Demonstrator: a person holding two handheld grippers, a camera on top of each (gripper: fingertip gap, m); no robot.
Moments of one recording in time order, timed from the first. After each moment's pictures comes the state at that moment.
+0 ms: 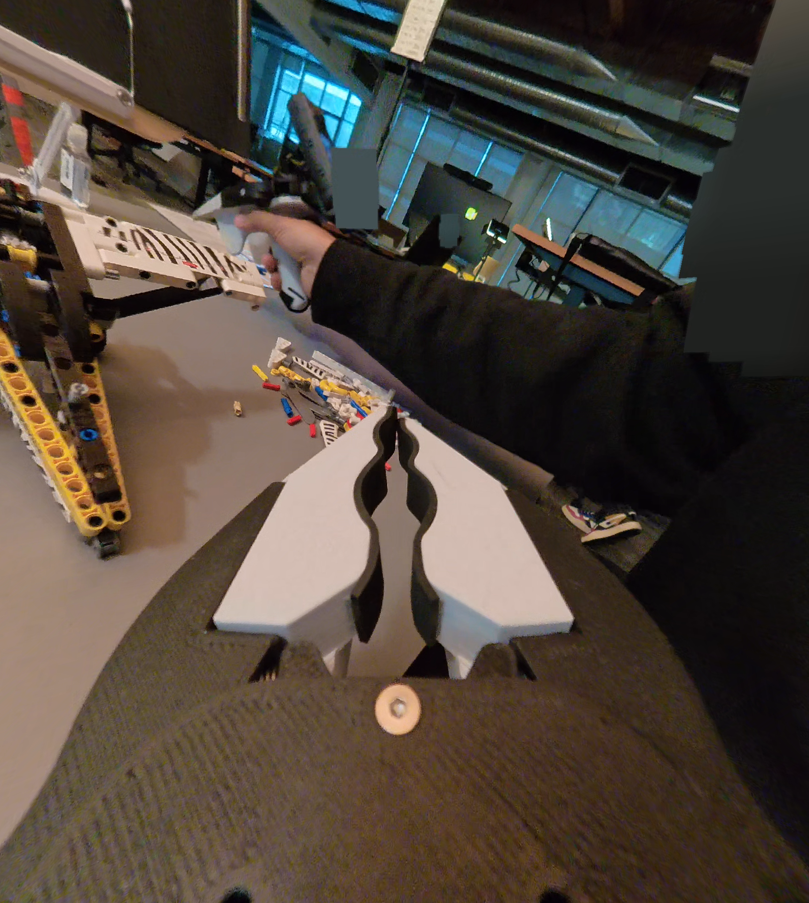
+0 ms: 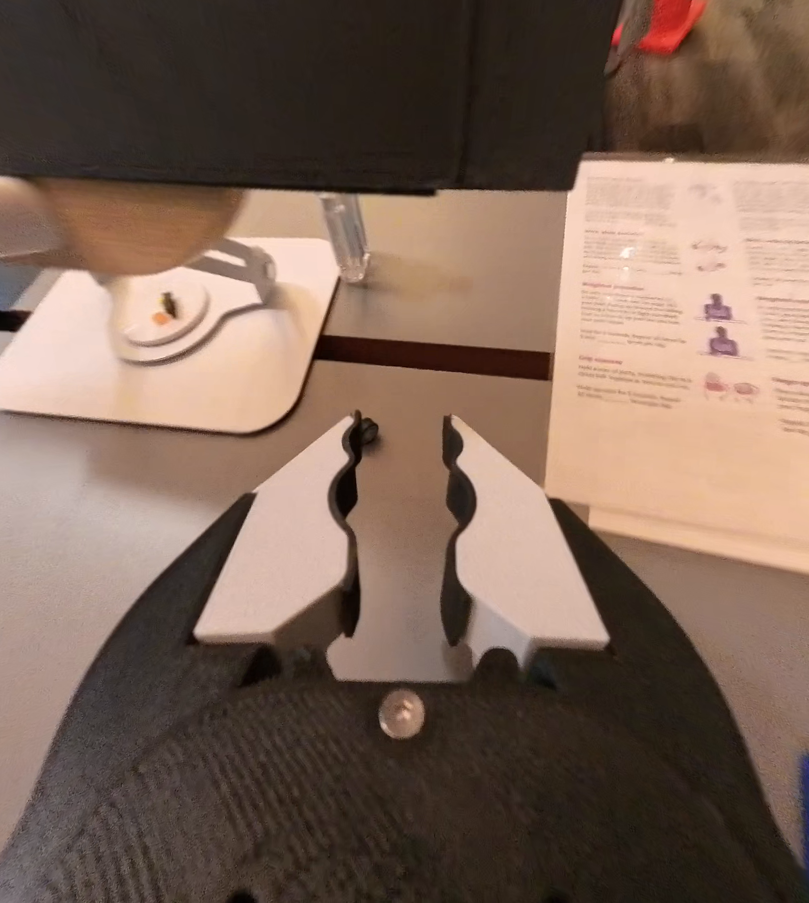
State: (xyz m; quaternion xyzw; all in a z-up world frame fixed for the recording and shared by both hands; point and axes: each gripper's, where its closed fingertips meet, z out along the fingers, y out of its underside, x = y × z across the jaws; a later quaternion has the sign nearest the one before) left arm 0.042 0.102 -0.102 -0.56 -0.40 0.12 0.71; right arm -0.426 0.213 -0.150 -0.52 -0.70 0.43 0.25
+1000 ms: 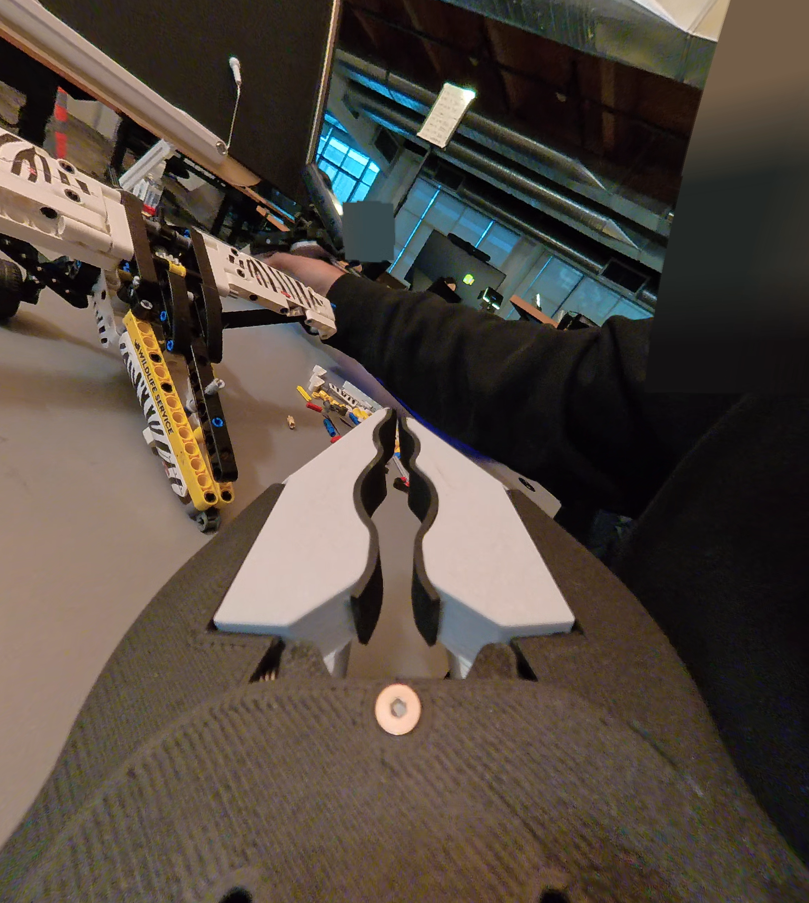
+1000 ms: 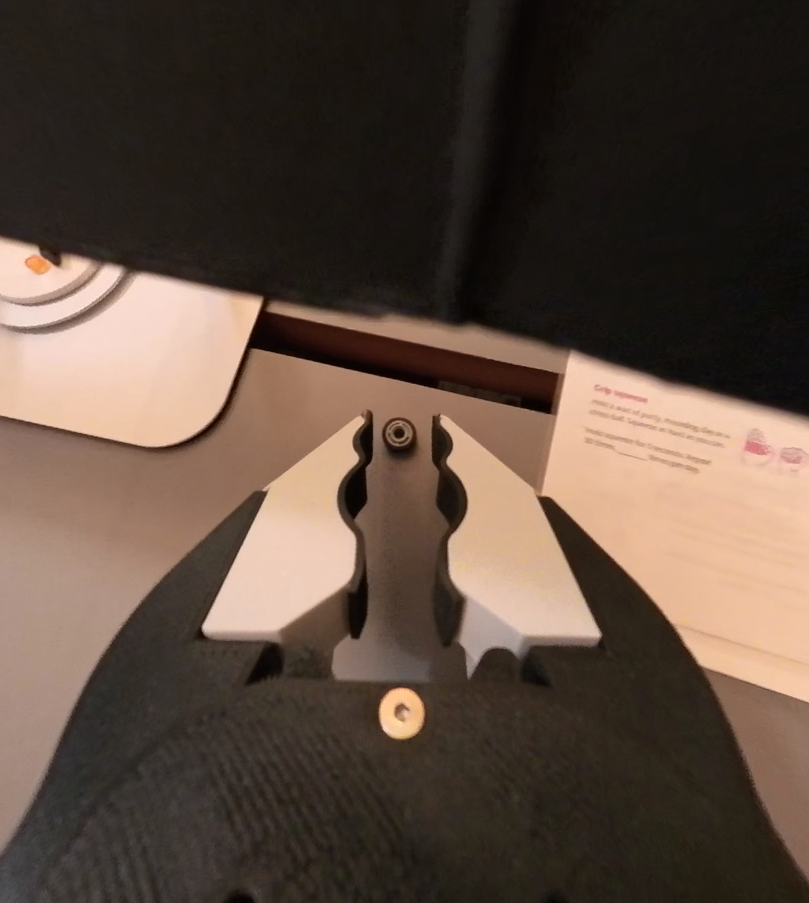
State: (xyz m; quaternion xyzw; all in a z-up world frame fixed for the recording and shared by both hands) left arm 0.028 0.054 -0.105 -0.49 -0.44 0.10 0.75; right arm -0.471 0.211 -0.192 -0.50 -0.76 0.36 0.21
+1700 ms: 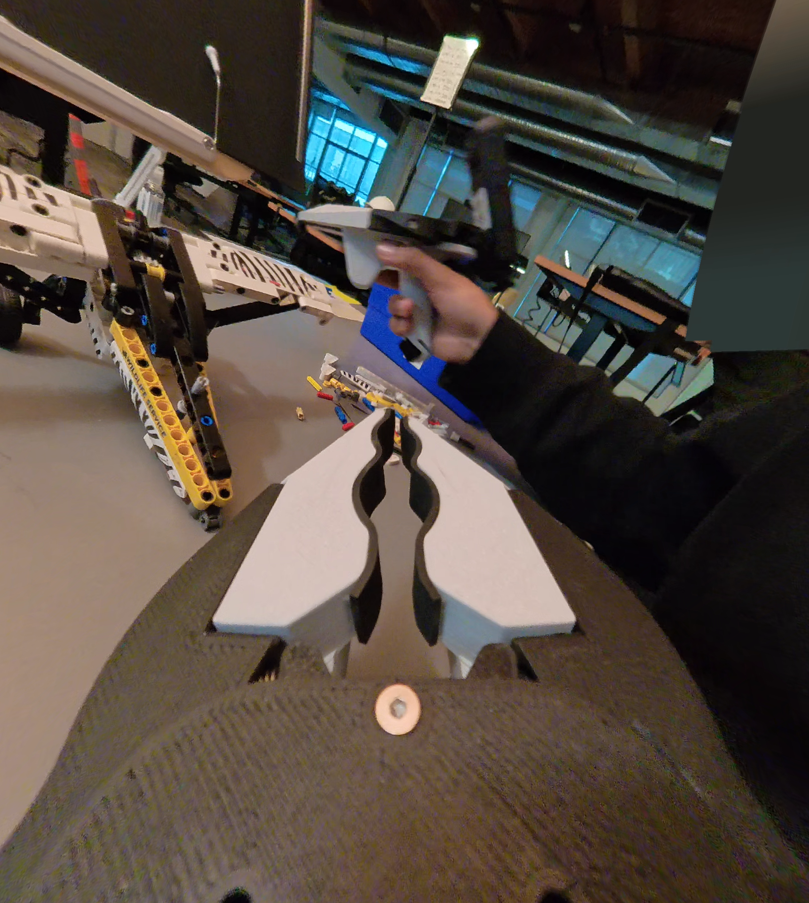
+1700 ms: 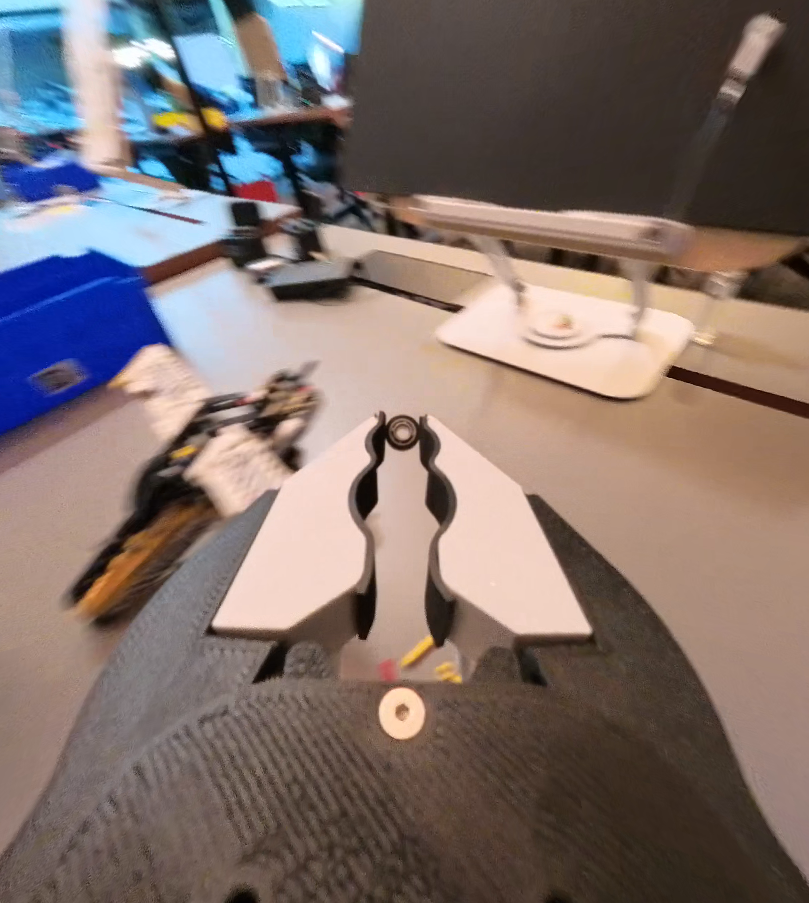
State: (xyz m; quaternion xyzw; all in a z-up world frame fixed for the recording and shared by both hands) left arm 0.033 0.066 -0.111 -0.53 -0.42 0.14 0.72; right arm -0.204 0.132 -0.073 -0.30 -0.73 0.60 0.15
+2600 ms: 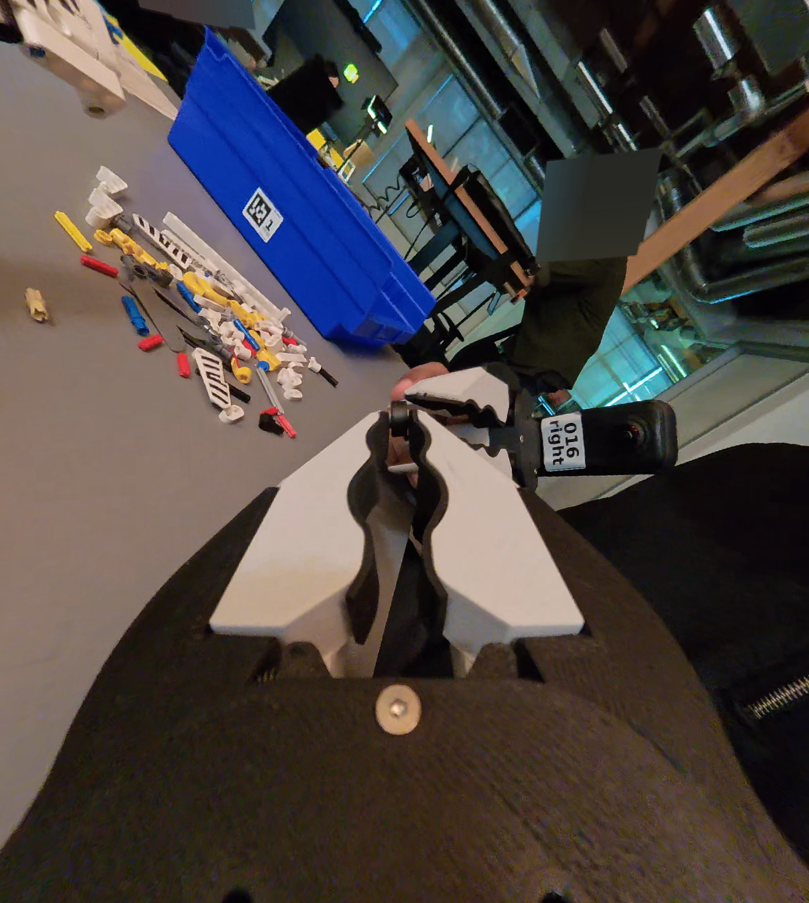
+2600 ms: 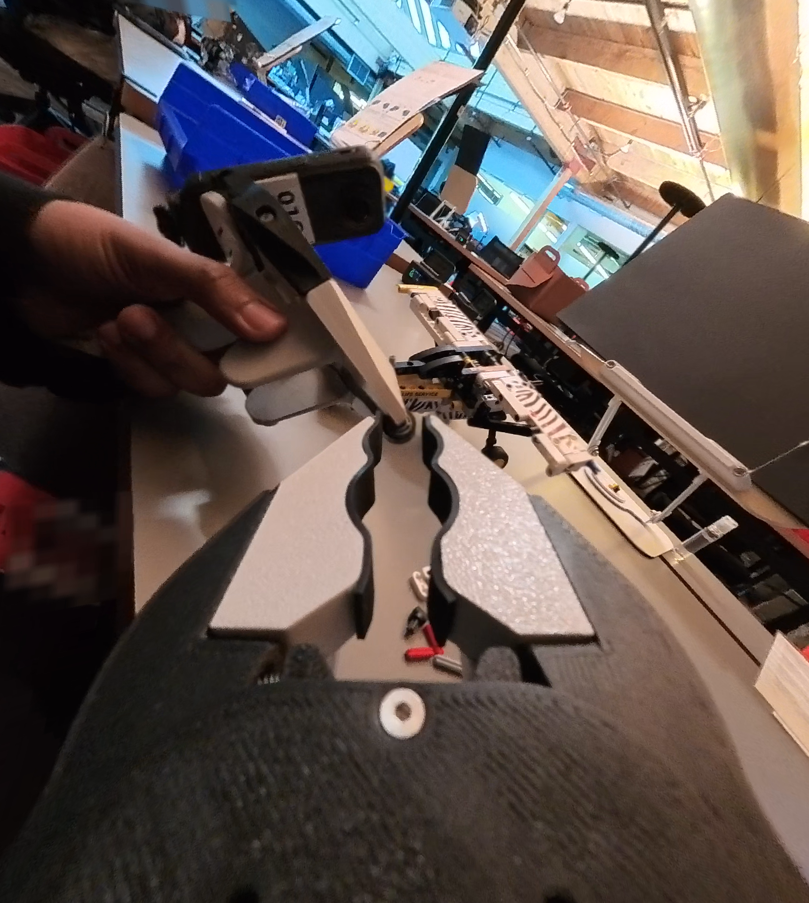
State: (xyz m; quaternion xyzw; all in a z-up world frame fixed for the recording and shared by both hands) left arm 0.021 0.158 -0.121 -0.56 -0.41 -0.14 0.71; right arm 0.024 0.145 -0.115 0.07 -0.71 0.62 0.32
